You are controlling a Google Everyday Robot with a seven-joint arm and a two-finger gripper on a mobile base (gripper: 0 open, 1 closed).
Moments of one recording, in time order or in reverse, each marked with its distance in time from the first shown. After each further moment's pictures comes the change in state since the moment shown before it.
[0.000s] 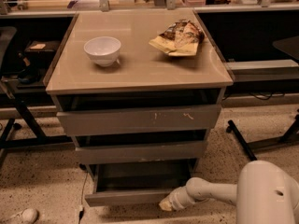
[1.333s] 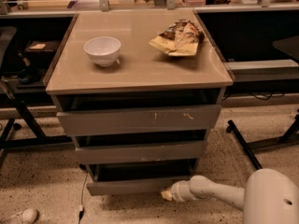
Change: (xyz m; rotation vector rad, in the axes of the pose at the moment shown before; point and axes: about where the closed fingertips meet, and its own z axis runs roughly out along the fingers) arm -0.033 -0.047 -0.009 0.107 -0.155 0.082
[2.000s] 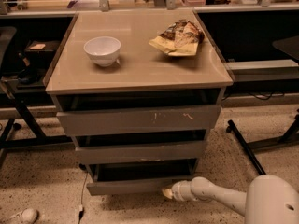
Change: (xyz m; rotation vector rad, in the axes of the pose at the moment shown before) arm -0.003 -0.017 0.006 0.034 -0.060 0.054
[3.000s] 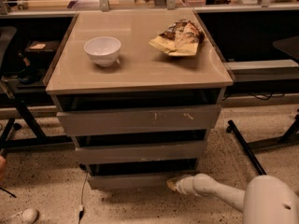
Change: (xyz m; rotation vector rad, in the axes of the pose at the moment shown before) arm -0.020 -0.050 -0.003 0.111 -0.062 0.023
